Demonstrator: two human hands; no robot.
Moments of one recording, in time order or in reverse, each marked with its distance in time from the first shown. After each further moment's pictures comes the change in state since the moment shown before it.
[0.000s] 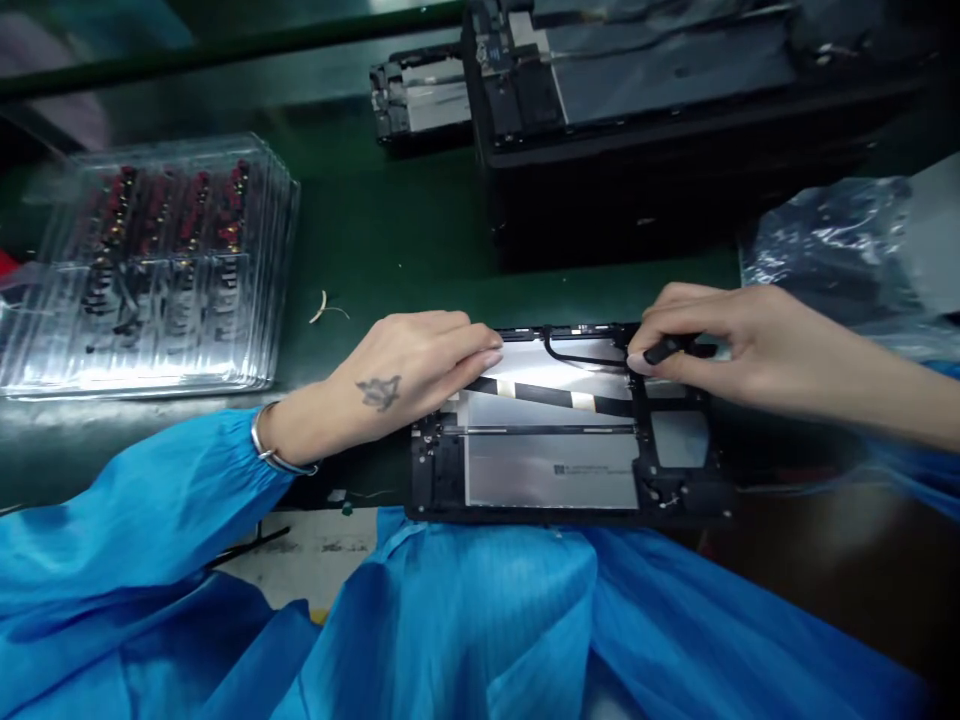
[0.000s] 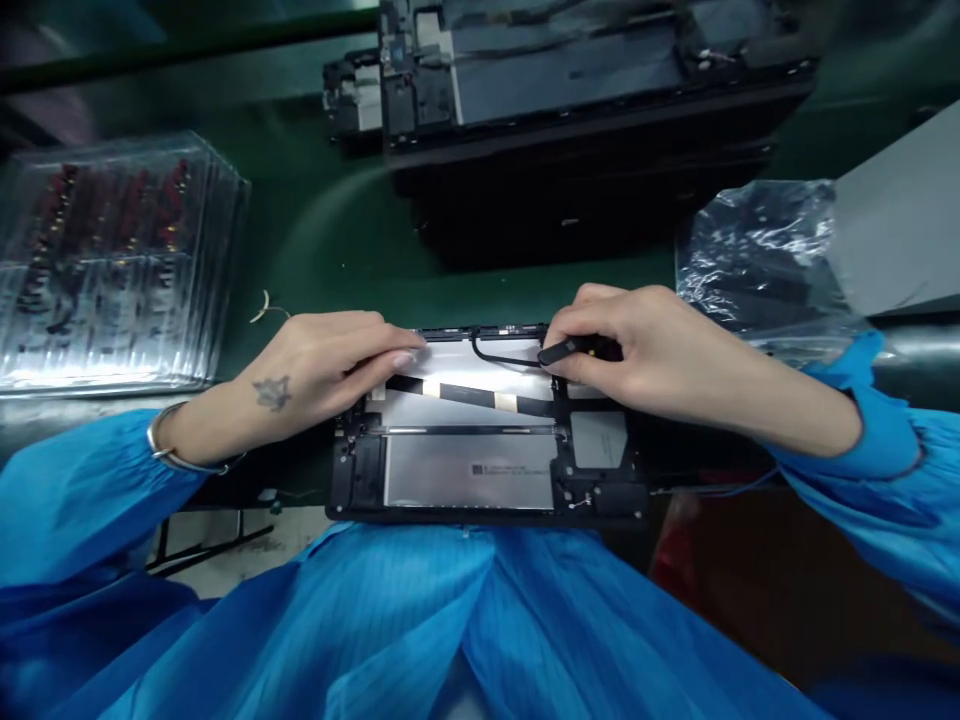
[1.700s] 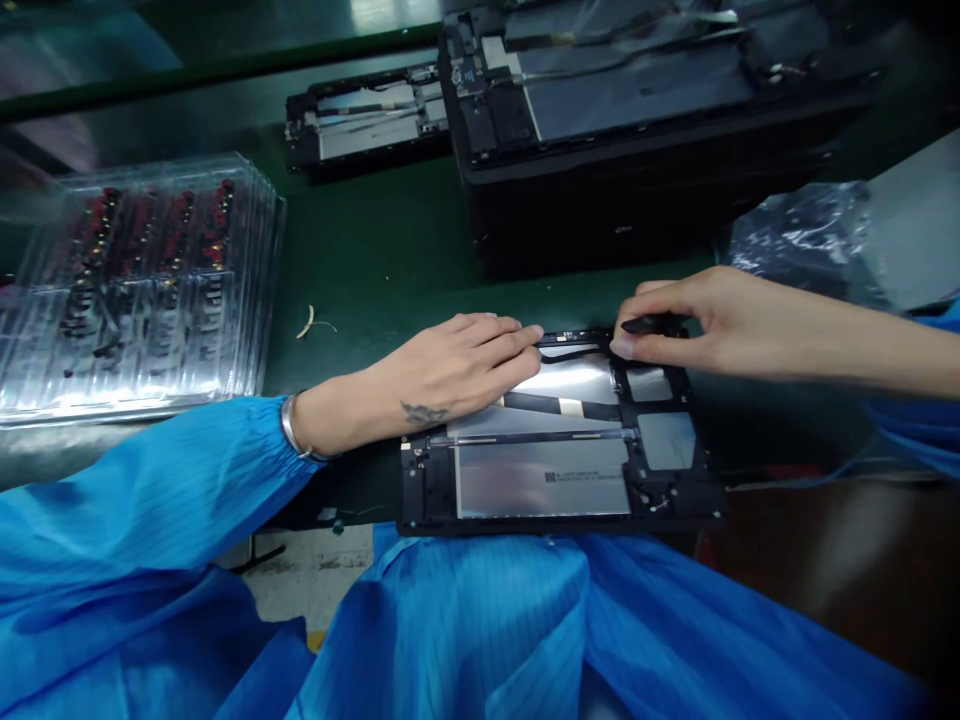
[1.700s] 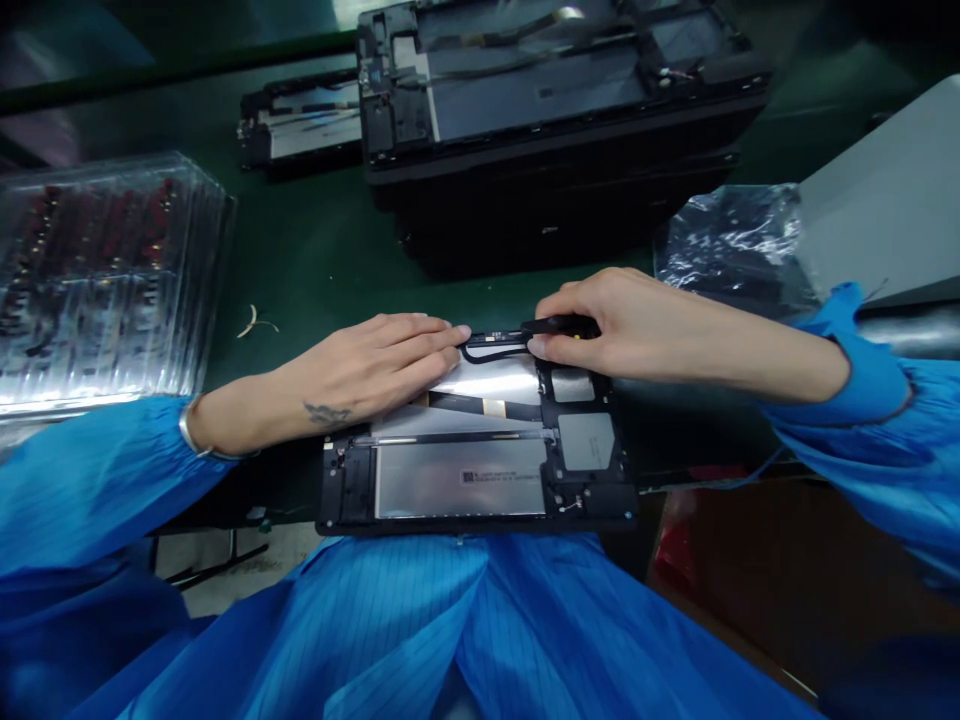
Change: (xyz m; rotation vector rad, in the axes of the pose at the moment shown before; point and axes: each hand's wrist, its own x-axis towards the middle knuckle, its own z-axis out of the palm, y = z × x) left_hand 0.027 -0.006 0.020 0.276 -0.082 0.412; right_hand 0.021 0.001 -0.016 -0.151 -0.217 0.114
